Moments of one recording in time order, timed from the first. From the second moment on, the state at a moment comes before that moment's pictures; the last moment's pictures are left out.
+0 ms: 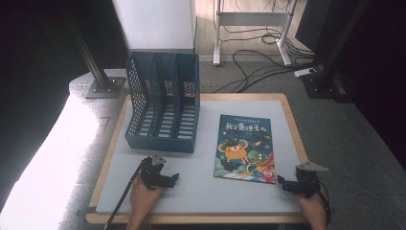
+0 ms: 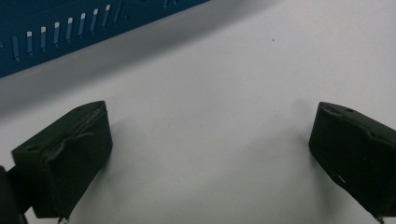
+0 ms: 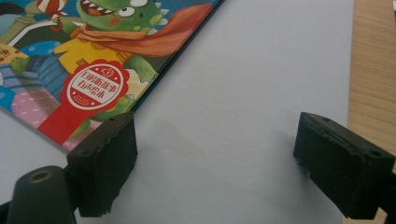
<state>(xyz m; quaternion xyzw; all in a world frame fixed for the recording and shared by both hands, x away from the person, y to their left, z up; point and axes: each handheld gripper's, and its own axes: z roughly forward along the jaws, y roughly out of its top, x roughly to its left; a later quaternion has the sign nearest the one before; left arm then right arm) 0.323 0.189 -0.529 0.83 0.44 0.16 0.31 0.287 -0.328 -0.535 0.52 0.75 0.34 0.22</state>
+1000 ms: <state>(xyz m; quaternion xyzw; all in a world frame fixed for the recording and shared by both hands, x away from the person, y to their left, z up) 0.318 0.180 -0.513 0.84 0.40 0.12 0.34 0.288 -0.328 -0.534 0.52 0.75 0.34 0.21</state>
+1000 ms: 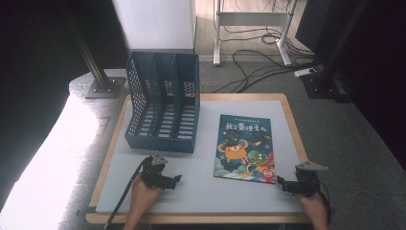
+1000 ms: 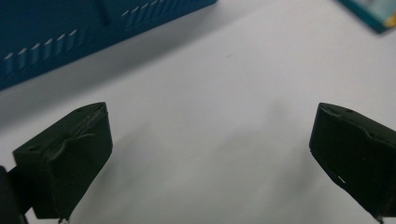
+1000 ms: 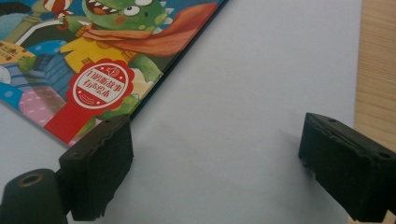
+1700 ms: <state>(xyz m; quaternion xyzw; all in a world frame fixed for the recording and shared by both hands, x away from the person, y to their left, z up) 0.333 0.091 -0.483 0.88 0.29 0.10 0.36 0.295 -0.322 -0.516 0.50 0.76 0.36 0.21</state>
